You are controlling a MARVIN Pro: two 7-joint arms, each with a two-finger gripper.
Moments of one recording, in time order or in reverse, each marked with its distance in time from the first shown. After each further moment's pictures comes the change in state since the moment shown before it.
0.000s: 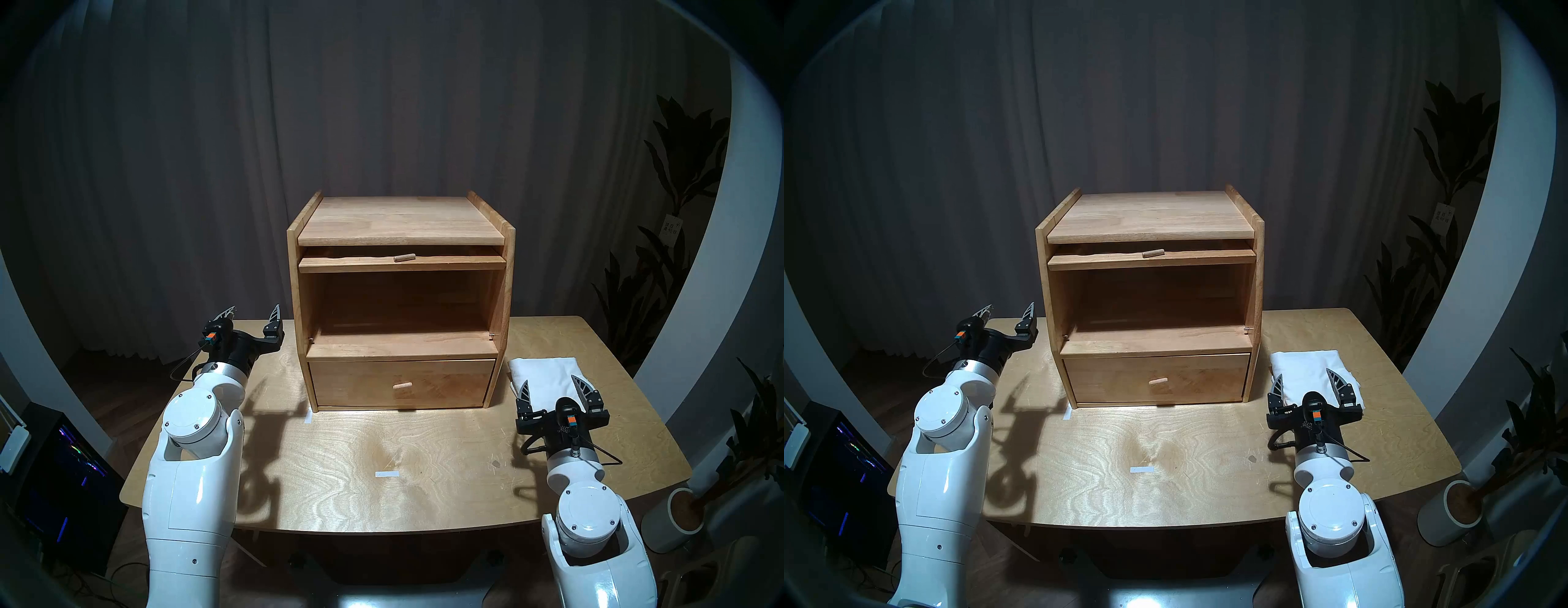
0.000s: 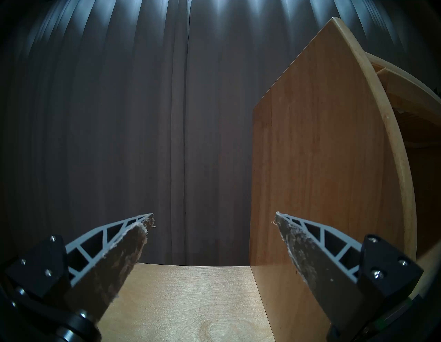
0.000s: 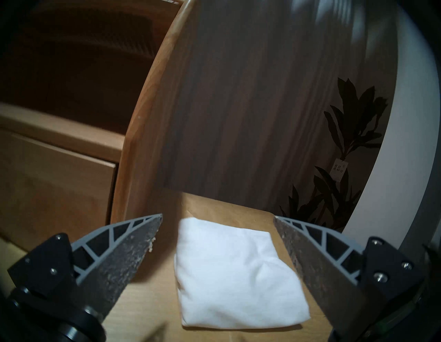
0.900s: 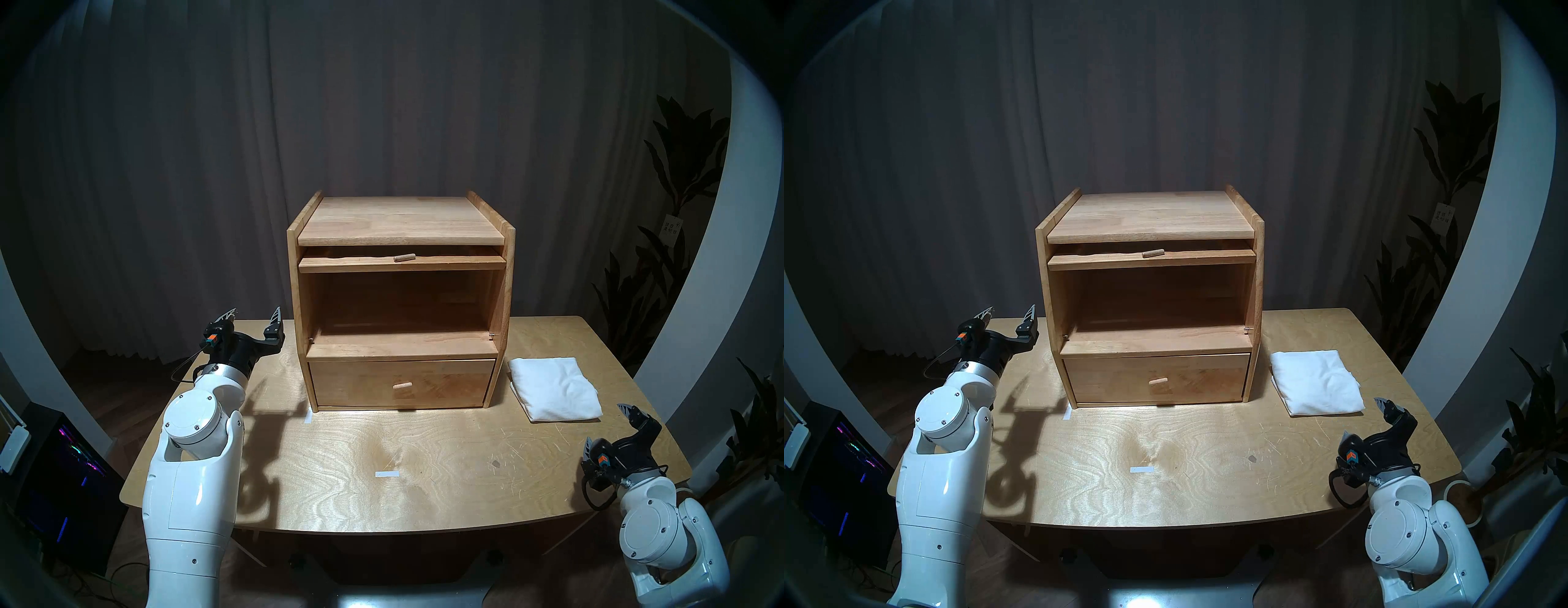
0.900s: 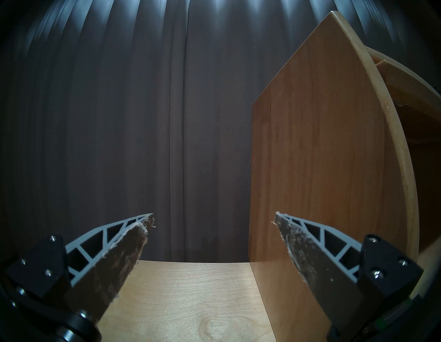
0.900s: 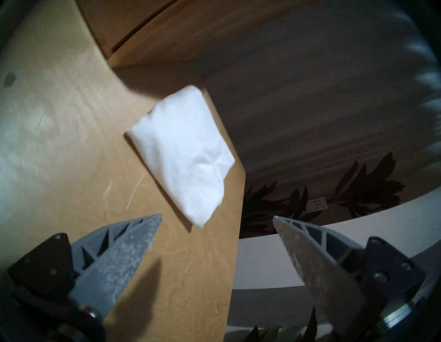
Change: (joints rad) left arm 0.000 0.003 0.000 0.009 -0.001 0.000 -0.007; right arm -0.246 0.292 0.204 -0.142 -0.440 0.269 0.365
